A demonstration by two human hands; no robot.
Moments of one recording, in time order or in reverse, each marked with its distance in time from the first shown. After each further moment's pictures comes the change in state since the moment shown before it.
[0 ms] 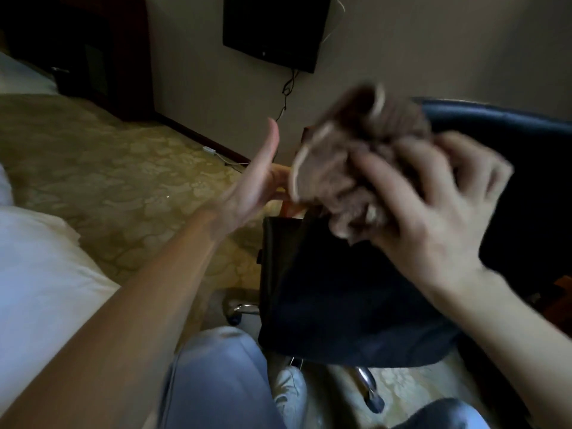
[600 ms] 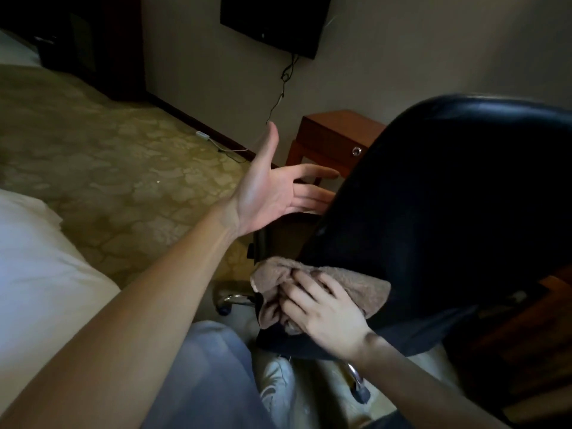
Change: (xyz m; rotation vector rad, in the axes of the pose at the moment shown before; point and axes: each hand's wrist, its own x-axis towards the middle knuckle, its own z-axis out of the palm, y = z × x) left_hand 0.013 -0.029 0.007 -0.281 -0.080 -0.127; right_hand -0.147 -0.085 0.048 0.174 -0.662 -0.488
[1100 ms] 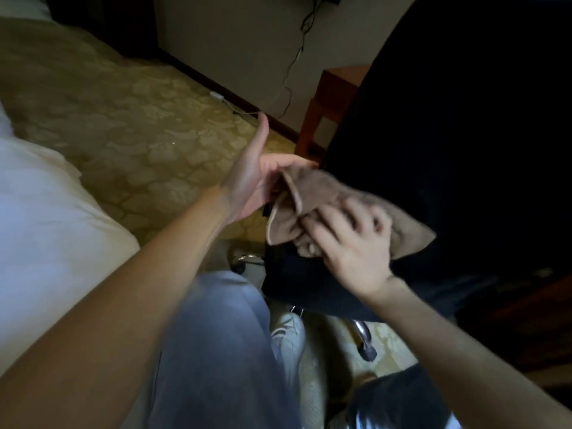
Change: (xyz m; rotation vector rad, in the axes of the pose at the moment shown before) left_hand -0.036 -0.052 -0.015 0.050 0.215 -0.047; right_hand 0.006 0.019 0.007 -0.043 0.399 0.337
